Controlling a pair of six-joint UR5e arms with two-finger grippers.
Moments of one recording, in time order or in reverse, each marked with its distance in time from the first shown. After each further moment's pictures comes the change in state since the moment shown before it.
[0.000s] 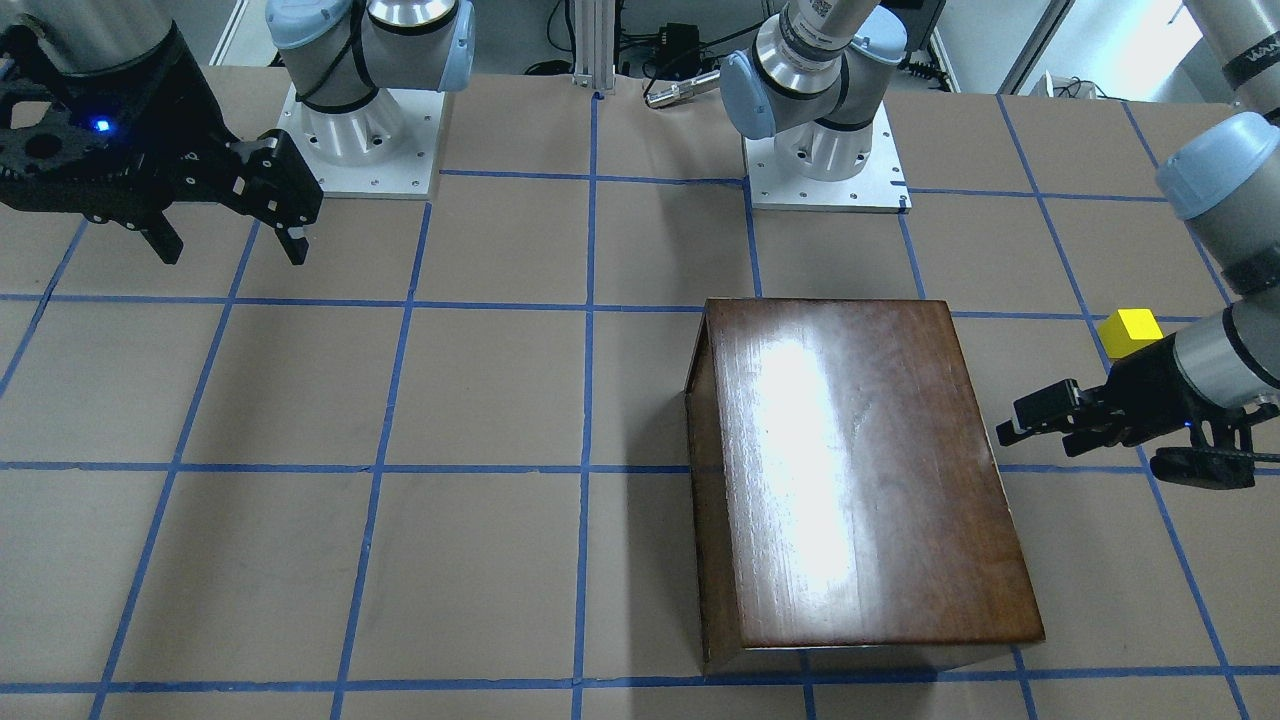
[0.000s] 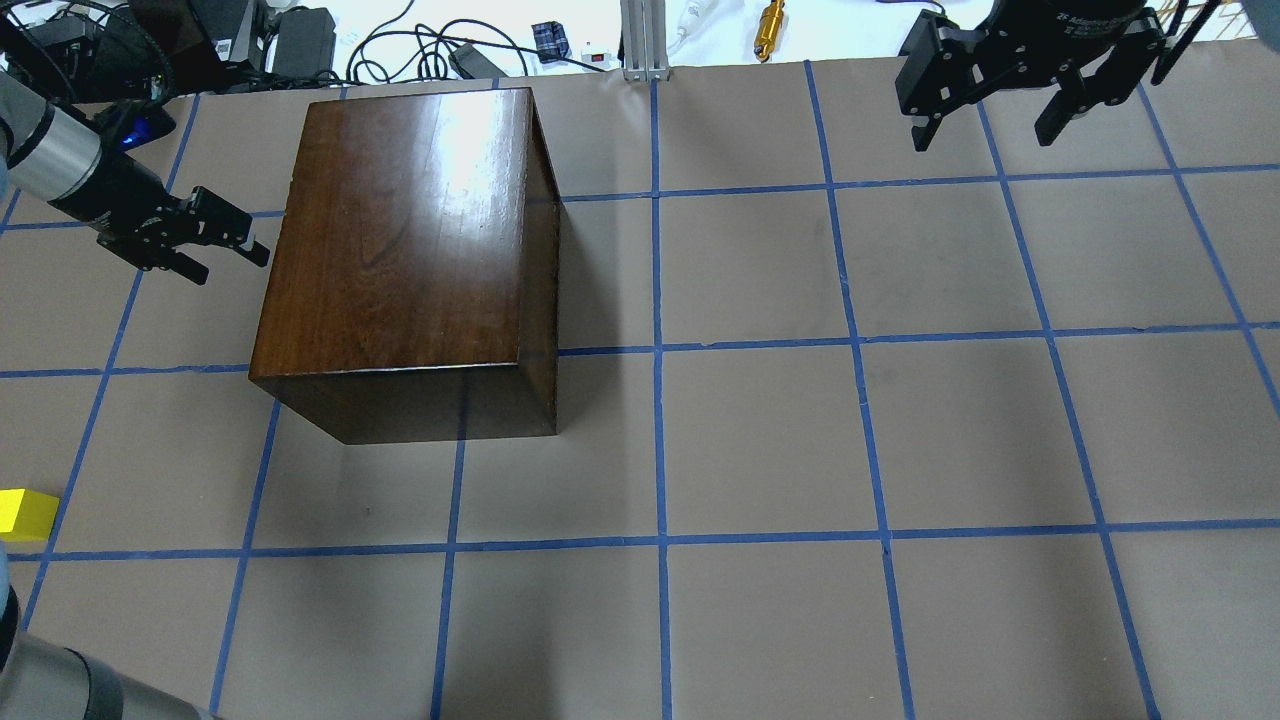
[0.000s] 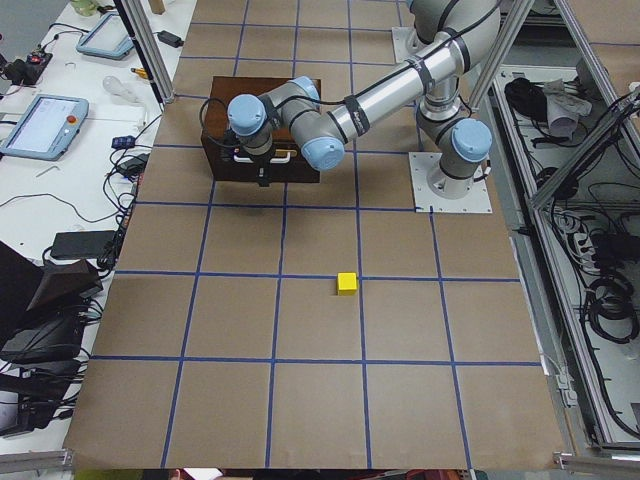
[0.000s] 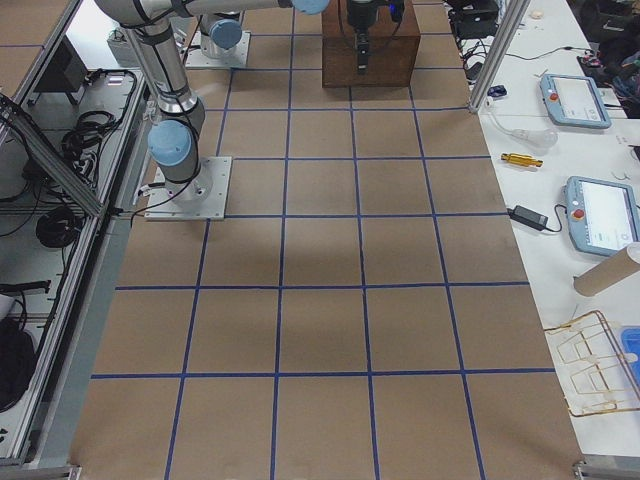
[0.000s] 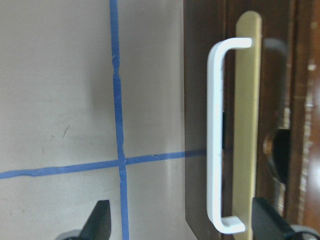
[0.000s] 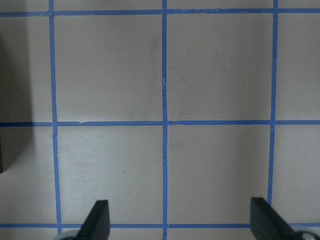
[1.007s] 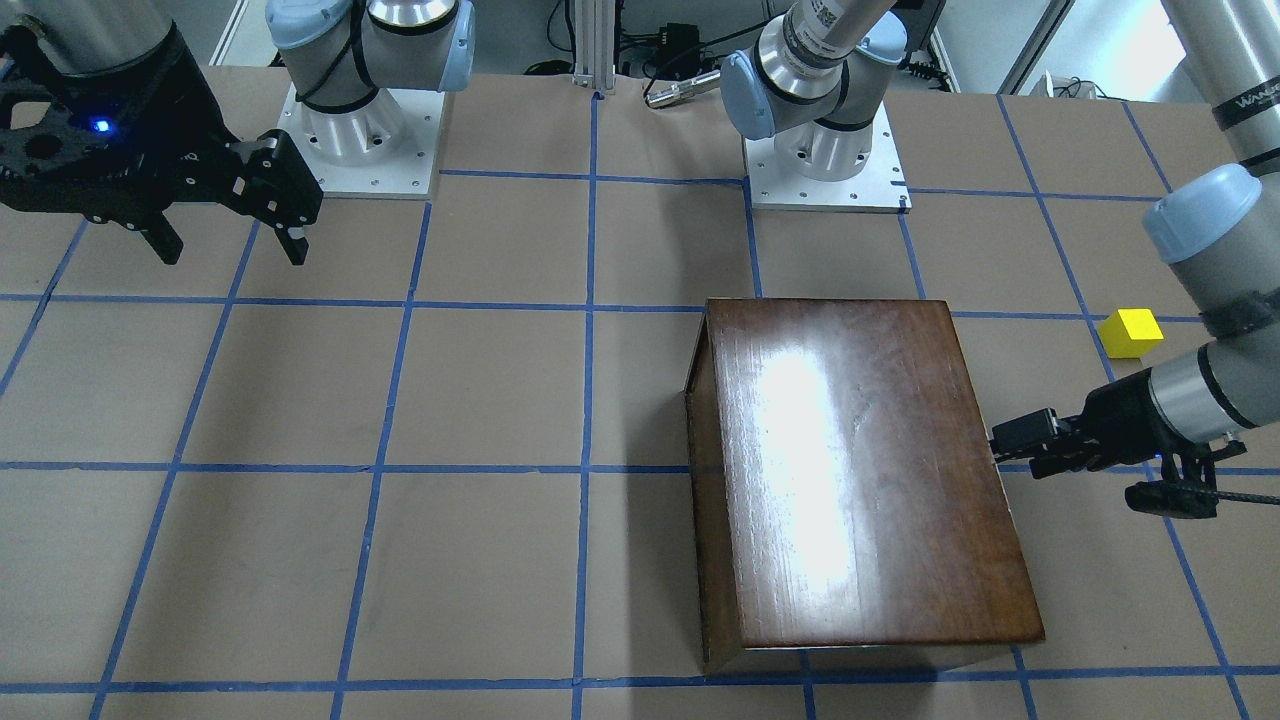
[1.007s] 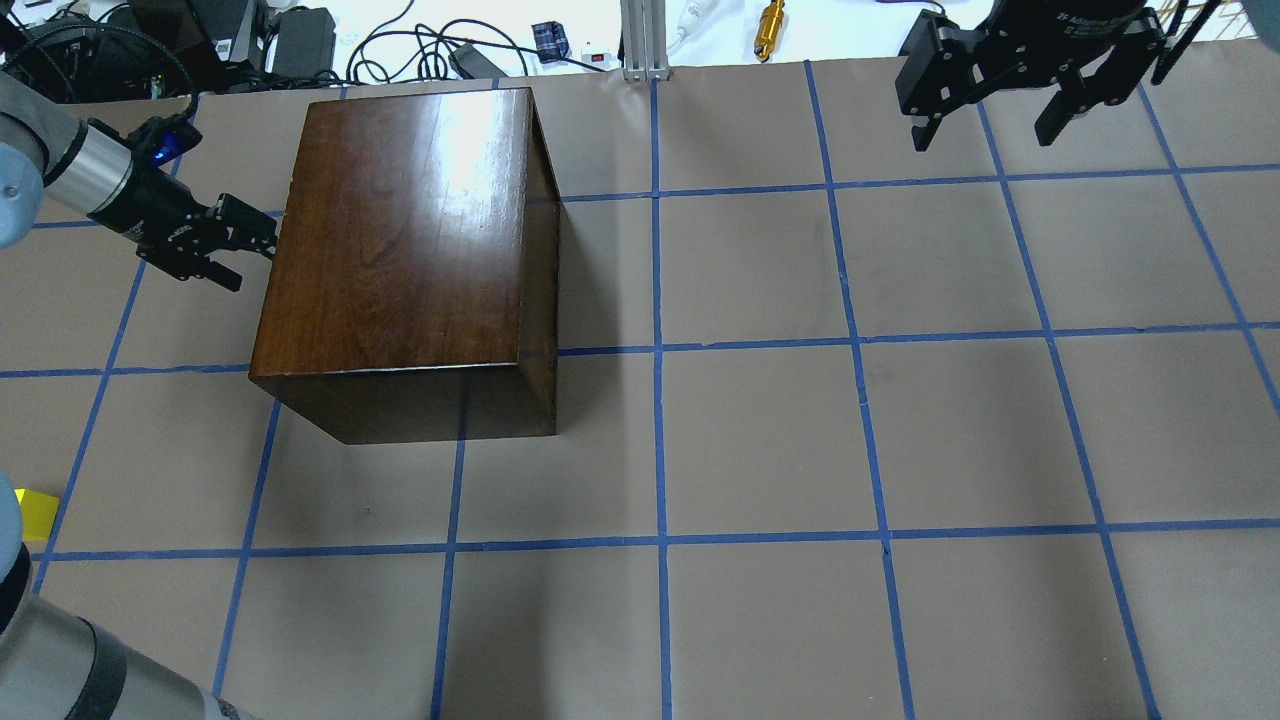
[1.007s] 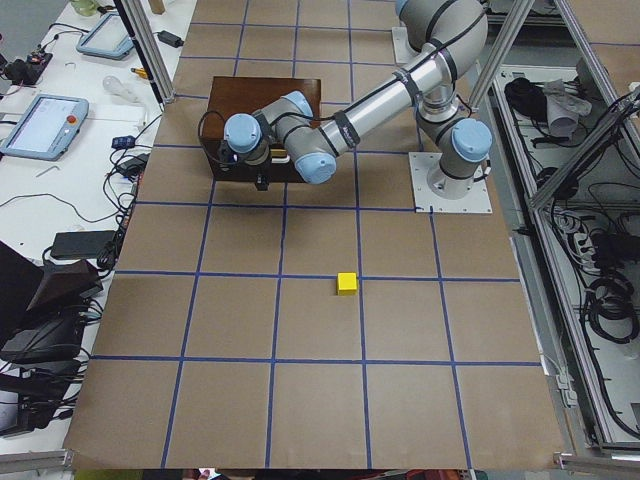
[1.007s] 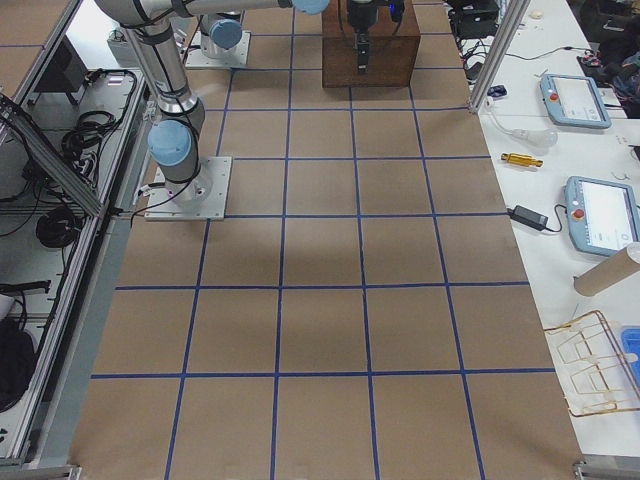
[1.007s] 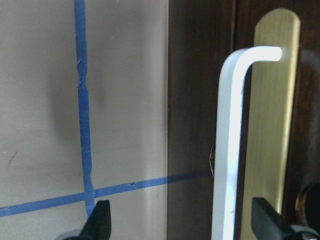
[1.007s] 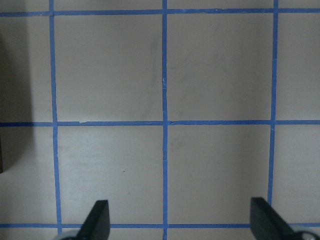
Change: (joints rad) left arm 0.000 -0.068 0.008 0.004 -0.064 -0.003; right arm 0.000 0.000 0.000 0.000 0.000 0.000
